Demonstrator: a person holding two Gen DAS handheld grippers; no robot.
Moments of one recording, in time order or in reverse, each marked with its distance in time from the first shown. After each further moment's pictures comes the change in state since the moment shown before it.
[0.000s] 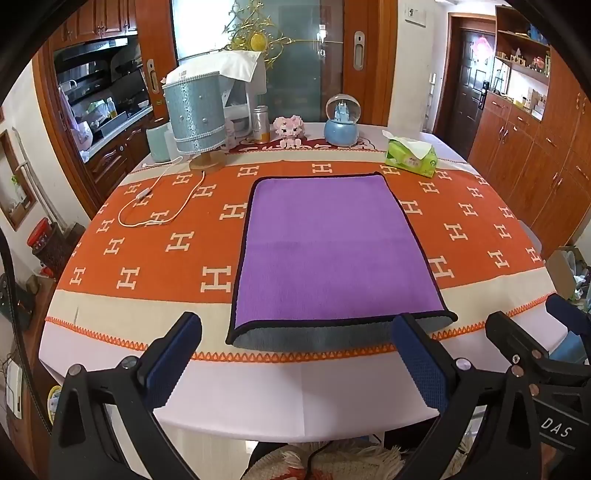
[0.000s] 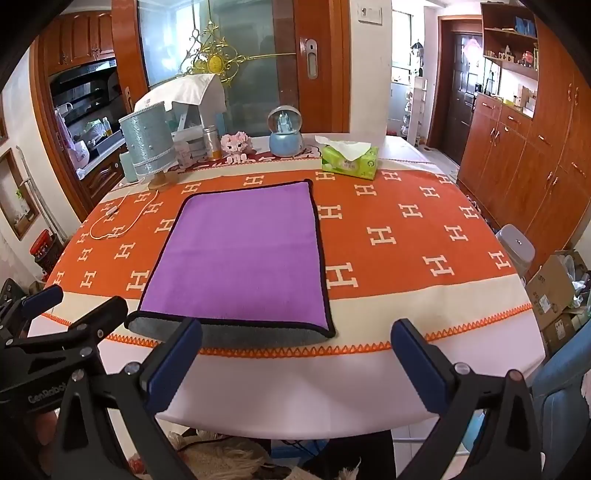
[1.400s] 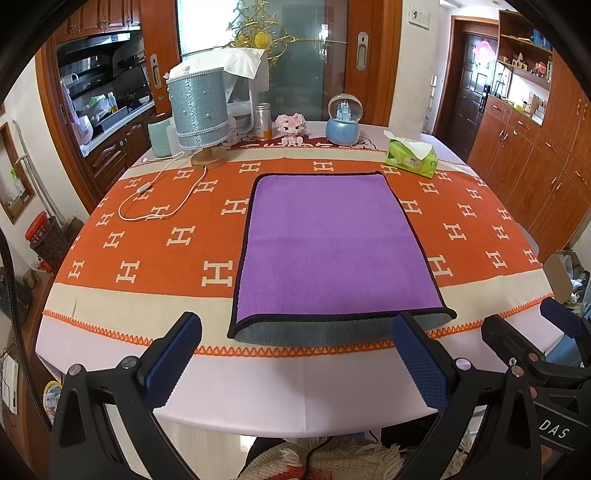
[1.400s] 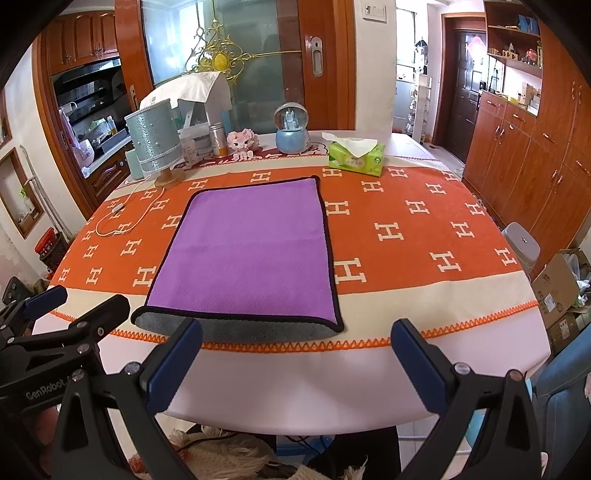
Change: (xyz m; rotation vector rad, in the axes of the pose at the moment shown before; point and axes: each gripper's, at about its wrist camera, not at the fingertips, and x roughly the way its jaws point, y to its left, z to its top) left arm -0.002 0.008 -0.006 -0.019 0.000 -0.017; right arm 0.003 0.007 -0.013 -0.001 0.016 0.020
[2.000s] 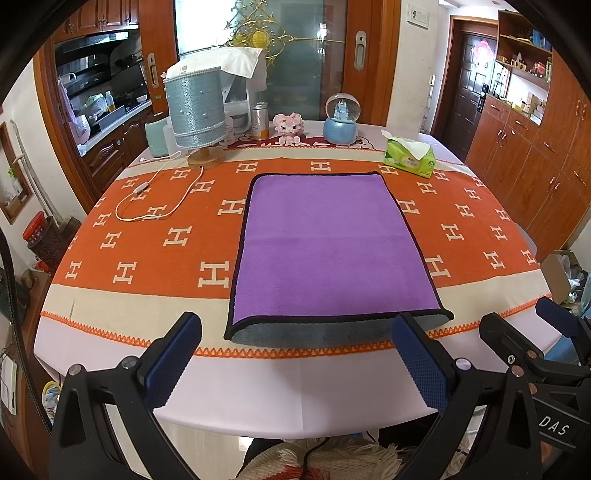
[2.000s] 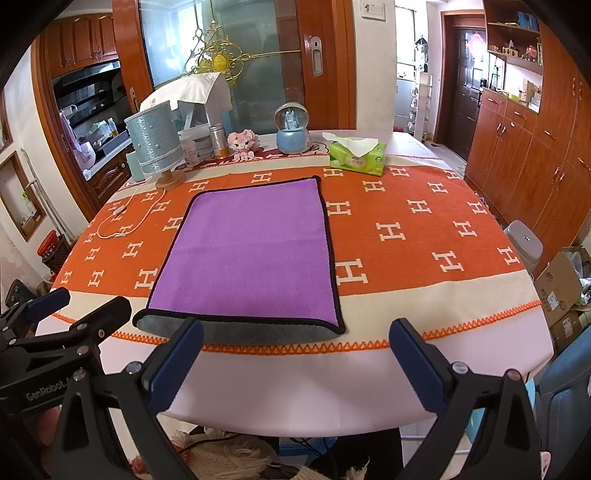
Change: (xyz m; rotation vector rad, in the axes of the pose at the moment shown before) left arm 0.001 -0.004 -0.003 0.000 0.003 -0.005; right arm 0.000 -0.001 0.001 0.004 0.003 0.013
